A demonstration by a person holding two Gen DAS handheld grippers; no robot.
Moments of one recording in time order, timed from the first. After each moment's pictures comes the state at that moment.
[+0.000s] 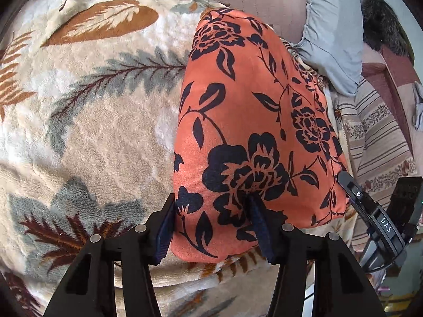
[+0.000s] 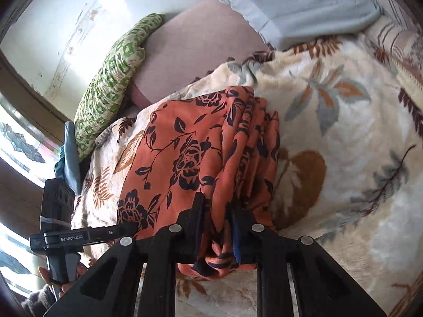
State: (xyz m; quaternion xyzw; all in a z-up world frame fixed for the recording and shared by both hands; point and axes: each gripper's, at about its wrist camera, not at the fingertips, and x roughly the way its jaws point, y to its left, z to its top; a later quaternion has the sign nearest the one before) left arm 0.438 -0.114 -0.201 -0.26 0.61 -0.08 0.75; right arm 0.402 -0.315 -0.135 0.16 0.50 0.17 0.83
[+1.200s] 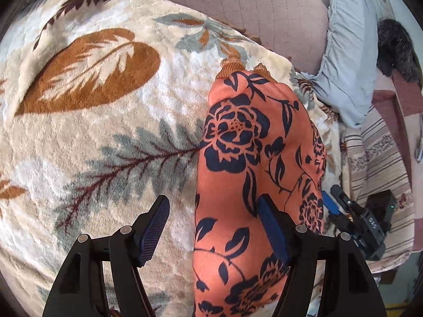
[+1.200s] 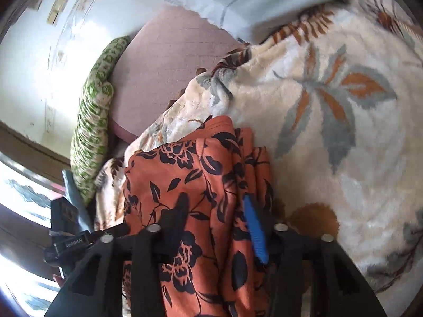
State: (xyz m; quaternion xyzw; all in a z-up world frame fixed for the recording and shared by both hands) left arm 0.513 -0.076 -0.192 -0.29 0.60 -0.09 0.74; right arm 0.495 -0.355 -0.201 0.30 0.52 0.15 0.79
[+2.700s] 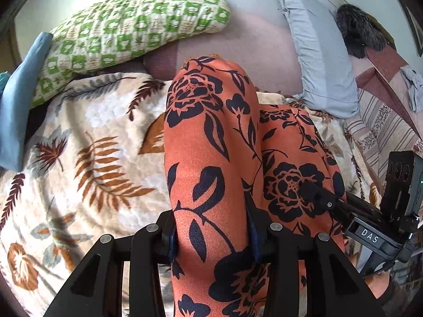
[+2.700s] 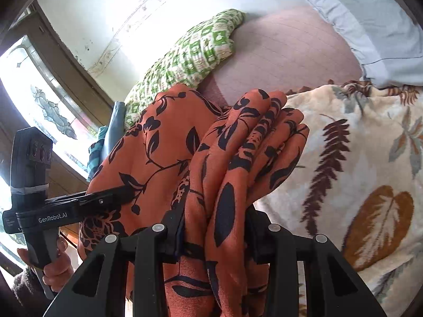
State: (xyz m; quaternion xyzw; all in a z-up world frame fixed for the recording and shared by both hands) left arm 0.385 -0.007 -0.076 -0.12 0.50 -0.02 0.86; right arm 0.403 -0.149 -0.103 0.13 0.46 0.29 0.83
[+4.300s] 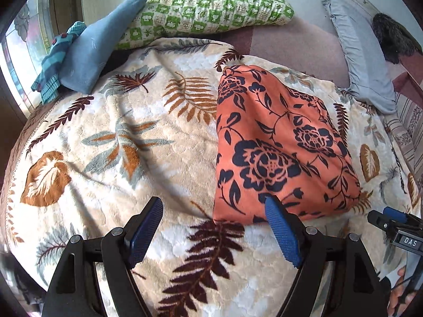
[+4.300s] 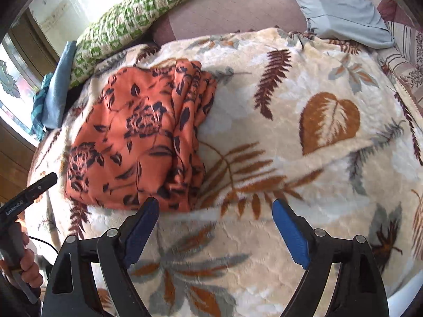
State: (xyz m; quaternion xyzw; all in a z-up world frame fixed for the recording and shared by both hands) left arm 0.257 0.014 -0.144 -0.11 0.47 0.11 0.87; right arm 0.271 -0.142 -0.148 0.00 0.57 0.11 0.81
